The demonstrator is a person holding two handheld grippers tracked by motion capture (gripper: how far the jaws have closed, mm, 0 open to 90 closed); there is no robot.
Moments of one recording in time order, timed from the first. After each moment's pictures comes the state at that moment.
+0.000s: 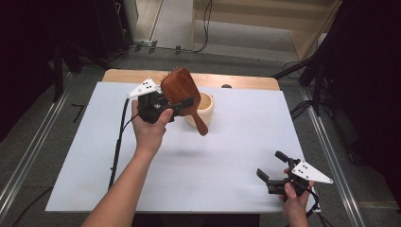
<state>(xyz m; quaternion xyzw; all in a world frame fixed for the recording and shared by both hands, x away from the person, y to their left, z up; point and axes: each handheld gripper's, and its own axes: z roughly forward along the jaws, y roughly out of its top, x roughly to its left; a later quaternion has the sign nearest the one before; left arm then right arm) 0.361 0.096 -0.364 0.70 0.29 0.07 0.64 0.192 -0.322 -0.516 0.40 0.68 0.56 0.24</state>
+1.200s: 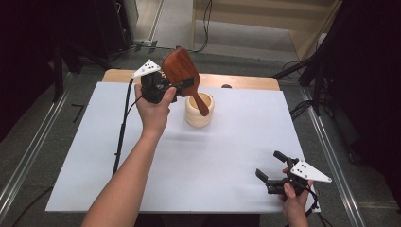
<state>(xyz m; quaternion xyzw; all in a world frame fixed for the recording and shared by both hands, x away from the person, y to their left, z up) 0.408 0.090 -0.353 0.68 0.33 0.09 0.65 0.195 -0.319 -0.517 0.40 0.69 0.56 0.24</state>
